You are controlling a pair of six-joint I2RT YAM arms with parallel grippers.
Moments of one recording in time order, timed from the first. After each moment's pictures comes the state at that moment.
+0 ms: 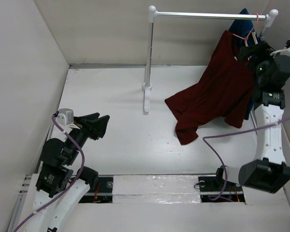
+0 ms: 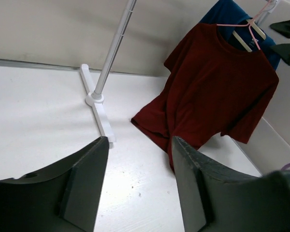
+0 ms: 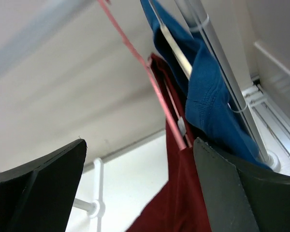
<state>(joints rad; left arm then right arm) -0.42 0.29 0.78 -0.37 0.04 -0.43 -0.27 1.29 1.40 -0.08 -0.13 0.54</state>
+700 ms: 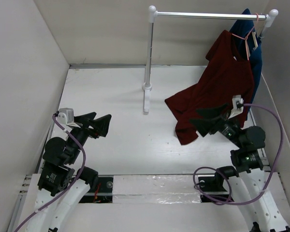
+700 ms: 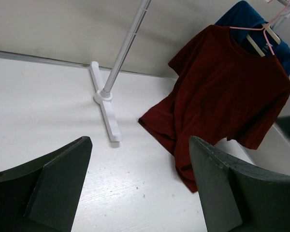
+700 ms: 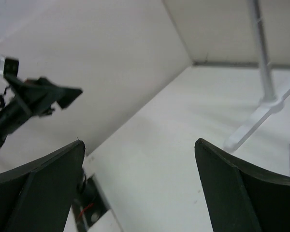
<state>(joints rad) -0.40 0.30 0.76 -0.37 0.00 -0.44 0.14 0.48 0.60 0.24 -0.66 0.74</state>
